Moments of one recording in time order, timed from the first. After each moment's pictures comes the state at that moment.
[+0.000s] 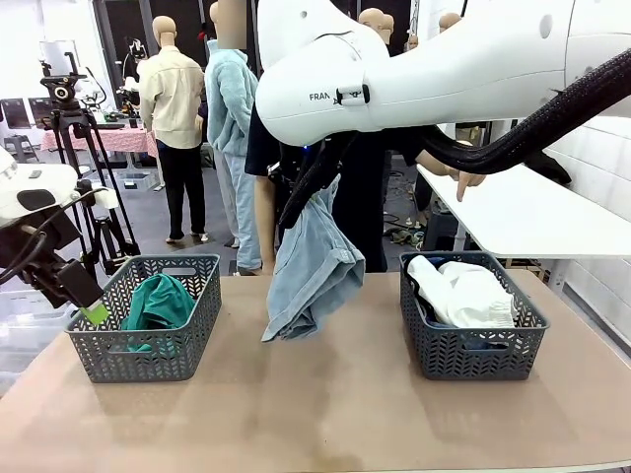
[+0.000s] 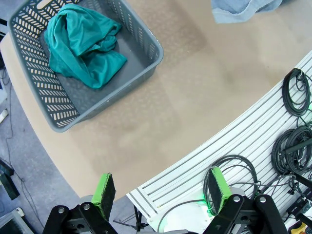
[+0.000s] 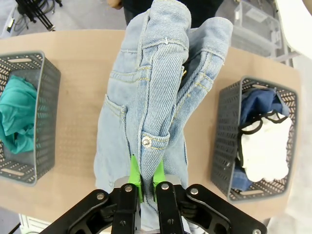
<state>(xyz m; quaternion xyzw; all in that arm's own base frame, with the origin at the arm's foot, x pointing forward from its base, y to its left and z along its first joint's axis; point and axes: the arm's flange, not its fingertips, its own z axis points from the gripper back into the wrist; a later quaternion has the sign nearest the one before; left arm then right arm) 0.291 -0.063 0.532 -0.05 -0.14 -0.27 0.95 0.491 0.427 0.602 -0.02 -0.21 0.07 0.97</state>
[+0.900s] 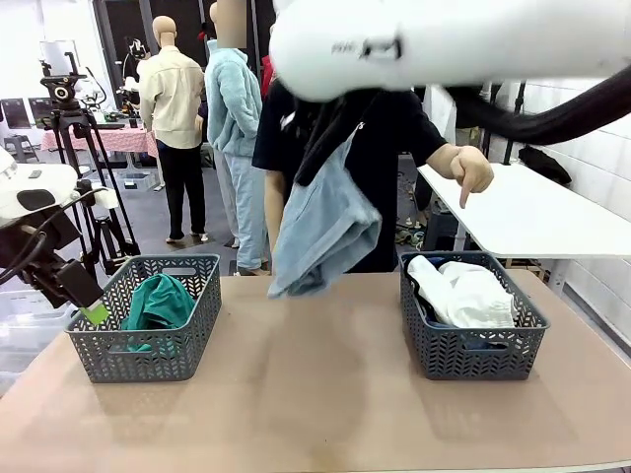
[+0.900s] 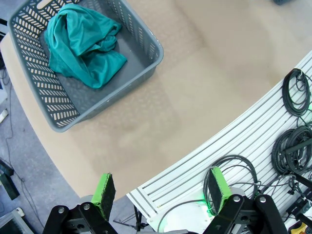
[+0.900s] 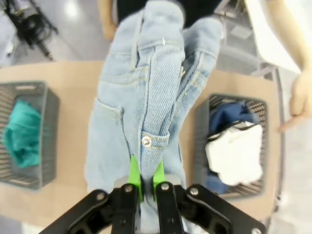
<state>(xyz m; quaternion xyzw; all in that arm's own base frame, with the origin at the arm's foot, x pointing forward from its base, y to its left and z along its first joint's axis) 0.291 -0.063 0.532 -0.05 -0.14 -0.27 0.95 0.463 0.384 0.699 -0.04 -0.29 0.04 0.95</state>
